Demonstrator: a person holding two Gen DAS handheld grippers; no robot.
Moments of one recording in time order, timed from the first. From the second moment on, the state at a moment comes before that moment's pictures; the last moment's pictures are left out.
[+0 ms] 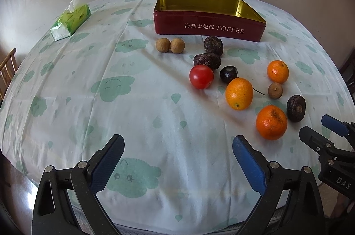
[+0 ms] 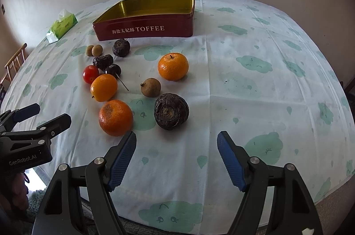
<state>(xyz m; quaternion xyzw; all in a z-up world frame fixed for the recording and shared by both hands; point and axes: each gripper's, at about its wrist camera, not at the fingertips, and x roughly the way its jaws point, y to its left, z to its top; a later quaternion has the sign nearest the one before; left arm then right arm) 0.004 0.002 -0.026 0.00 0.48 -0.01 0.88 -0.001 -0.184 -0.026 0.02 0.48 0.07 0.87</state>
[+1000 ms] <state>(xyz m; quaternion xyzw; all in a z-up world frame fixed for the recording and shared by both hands) 0.013 0.014 -0.038 -0.02 0.49 -0.01 0.87 0.011 -0.183 -0.039 0.02 0.50 0.07 0.86</state>
